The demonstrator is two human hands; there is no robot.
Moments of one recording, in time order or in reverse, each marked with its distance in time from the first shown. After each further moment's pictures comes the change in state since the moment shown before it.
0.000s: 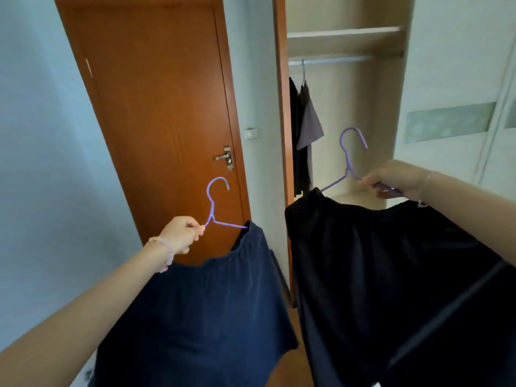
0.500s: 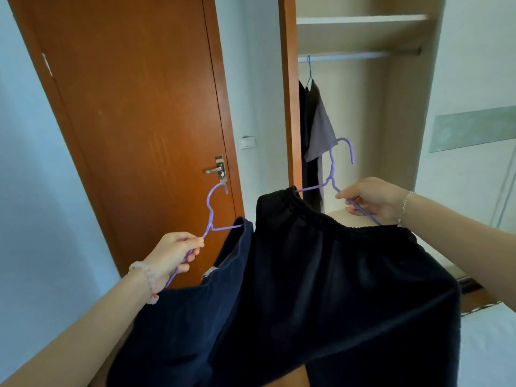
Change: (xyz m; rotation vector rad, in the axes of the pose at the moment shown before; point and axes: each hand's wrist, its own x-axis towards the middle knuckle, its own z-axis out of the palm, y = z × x) left_hand 0.215 -0.015 0.013 -0.398 -0.127 -0.020; right_hand 0.237 -0.021 0.094 0.249 -0.061 0.049
